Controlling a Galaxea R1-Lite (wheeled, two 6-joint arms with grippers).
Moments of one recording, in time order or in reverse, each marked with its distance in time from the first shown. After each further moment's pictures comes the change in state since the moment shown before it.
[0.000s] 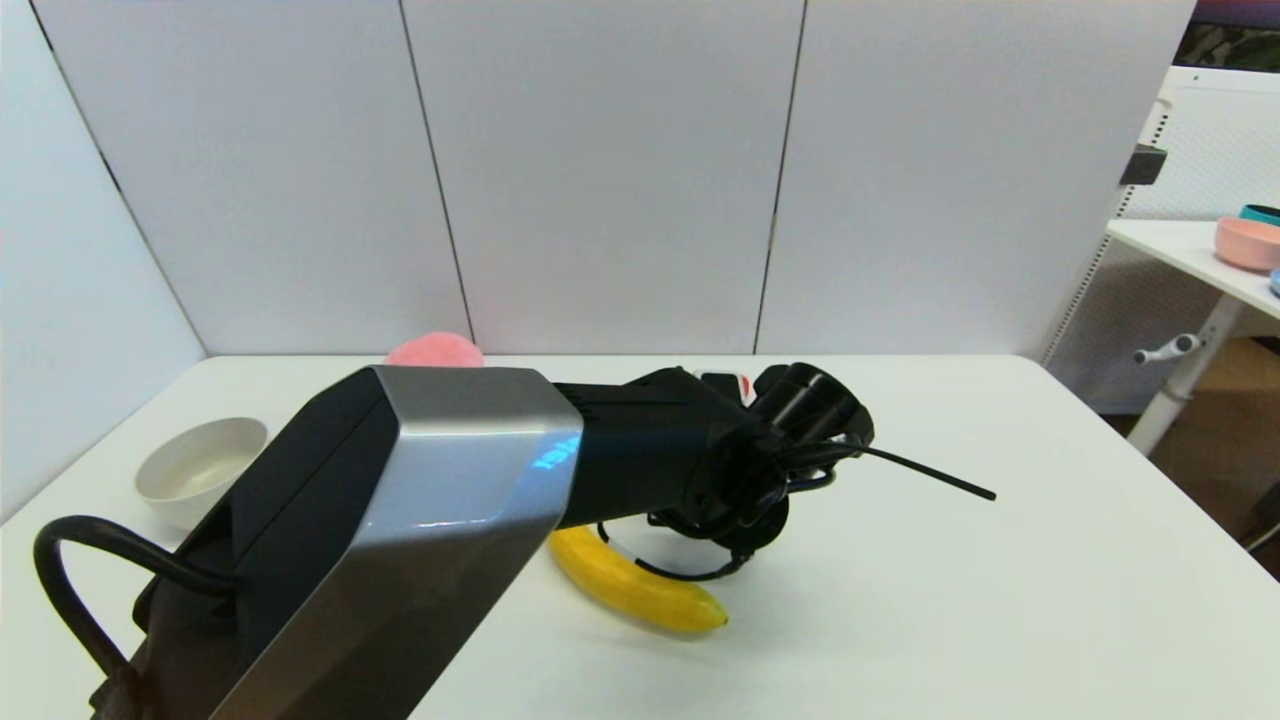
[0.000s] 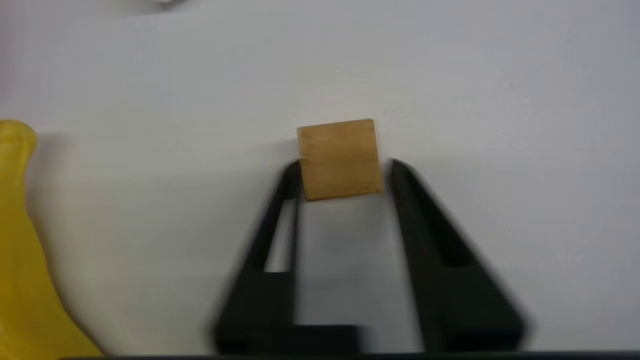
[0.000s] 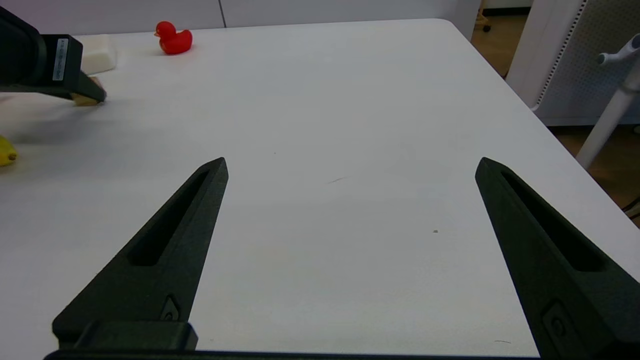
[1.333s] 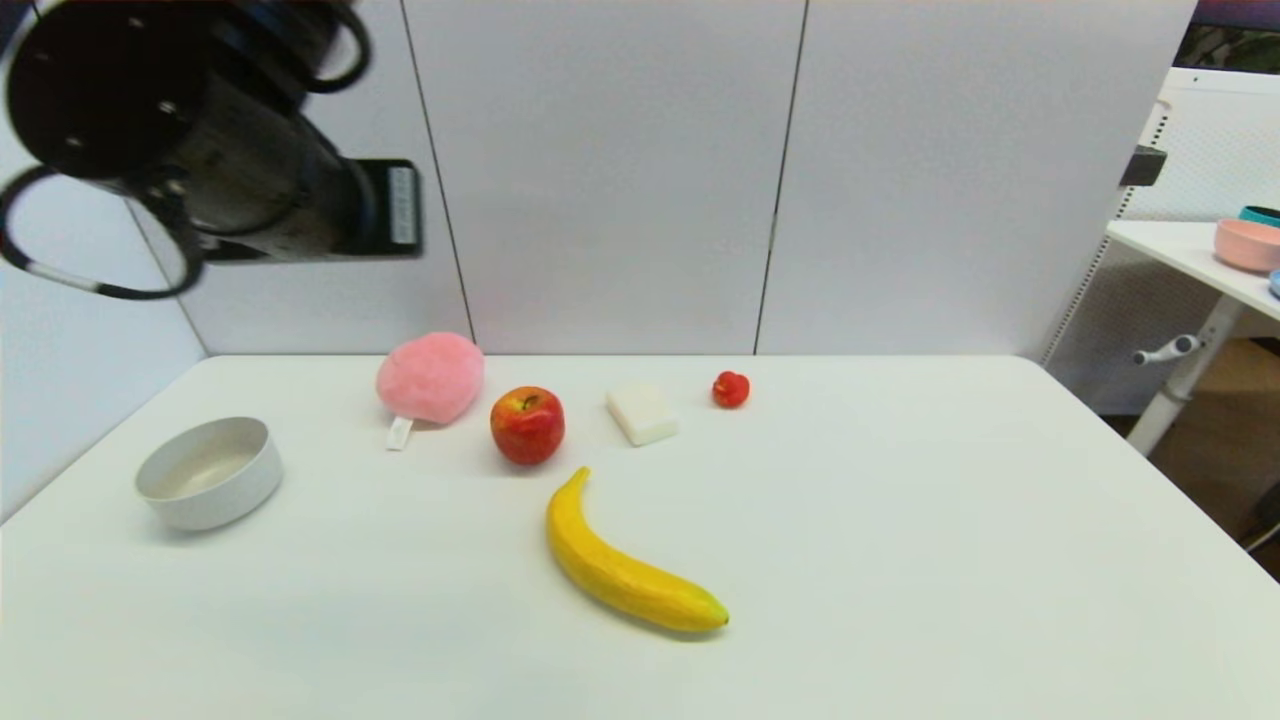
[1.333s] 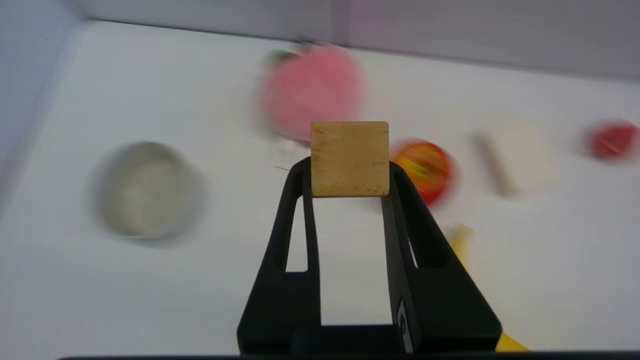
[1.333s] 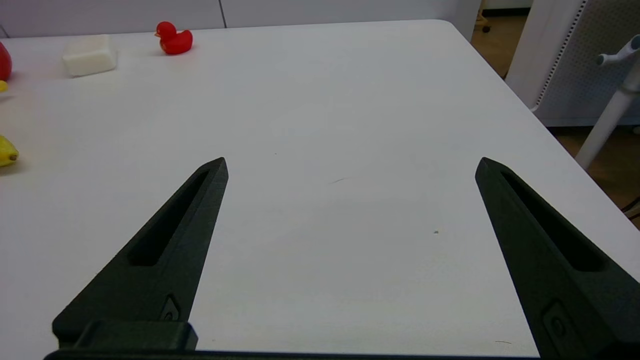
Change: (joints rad) left arm 0.411 -0.678 0.009 0.340 0.104 0.294; right arm 0.000 0.000 0.000 0.000 0.000 0.000
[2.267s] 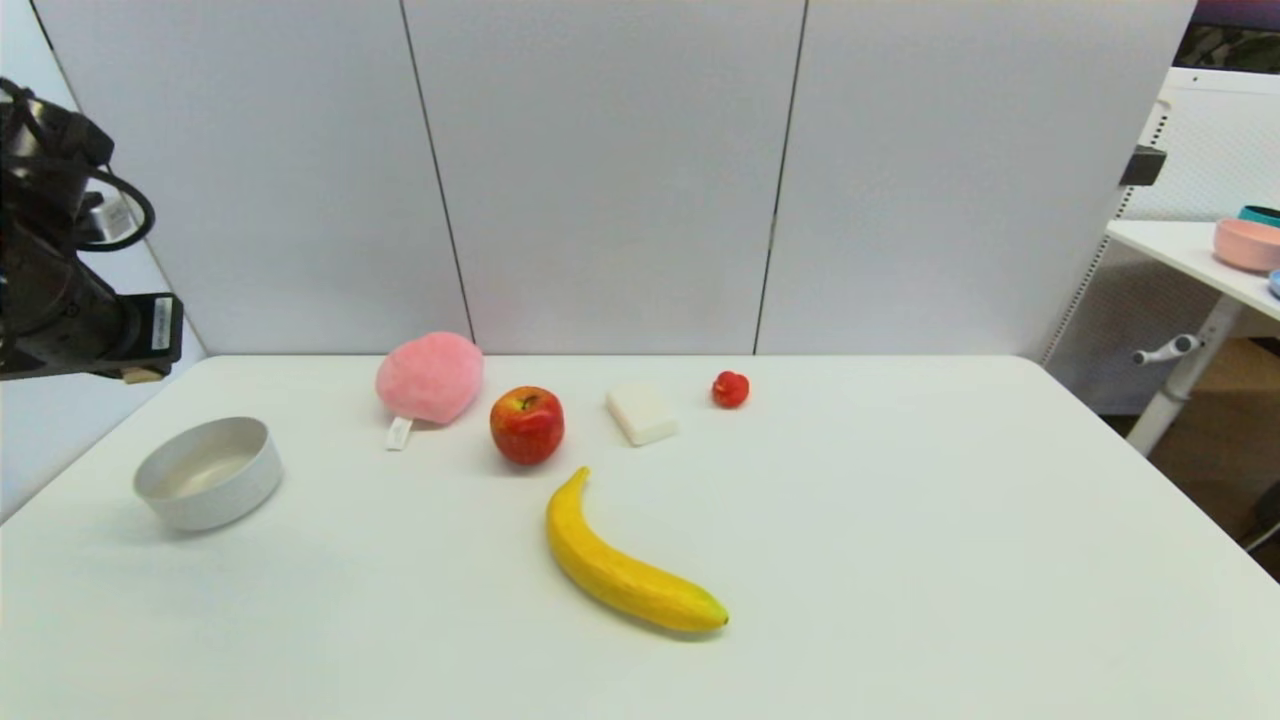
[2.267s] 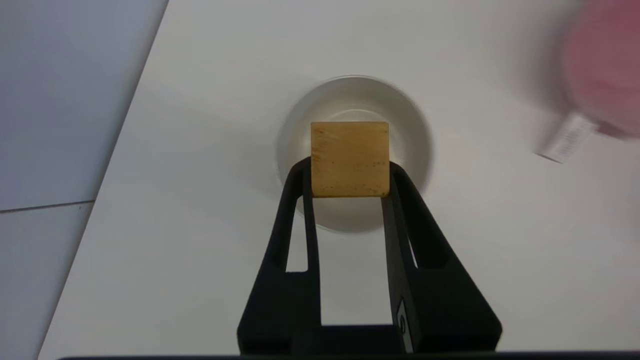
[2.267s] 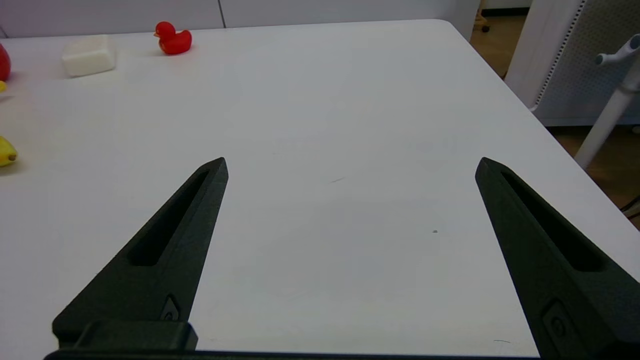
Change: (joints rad) left arm 0.706 0.025 0.390 -0.205 -0.395 0.282; right arm 0.000 0.000 0.000 0.000 0.000 0.000
